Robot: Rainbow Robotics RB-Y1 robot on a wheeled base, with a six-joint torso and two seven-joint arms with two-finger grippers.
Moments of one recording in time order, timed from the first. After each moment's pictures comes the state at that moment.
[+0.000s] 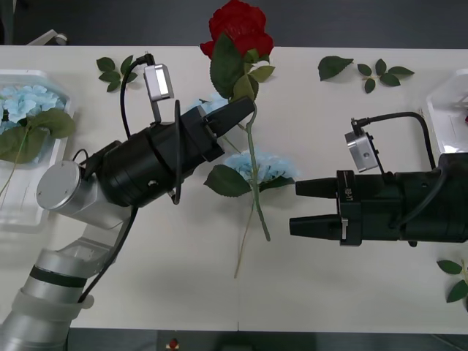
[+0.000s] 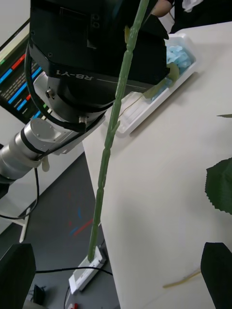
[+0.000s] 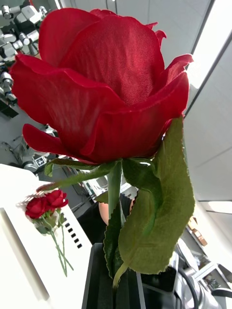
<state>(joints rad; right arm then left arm) -0.07 -0.86 0.23 -2.02 -2.00 0.97 2.34 -0.19 0.20 -0.17 -1.78 2.07 0.84 -2.36</state>
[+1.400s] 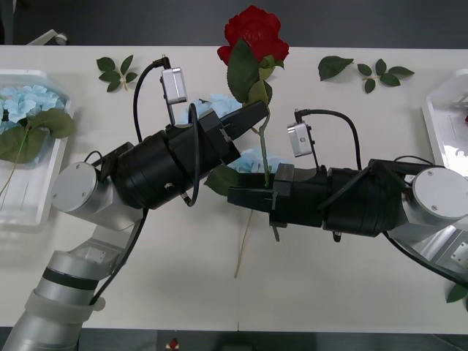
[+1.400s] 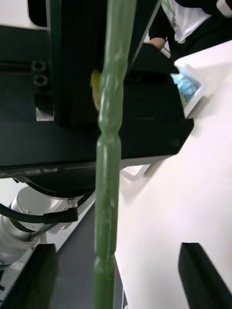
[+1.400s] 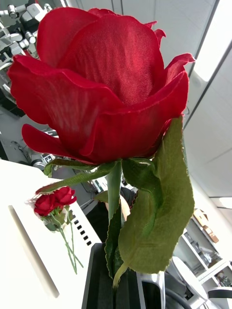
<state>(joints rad) -0.27 -0.76 0.56 -1.90 -2.12 0.65 2.34 -0.19 0.17 -0.20 -1.78 1.98 0.81 -2.36</state>
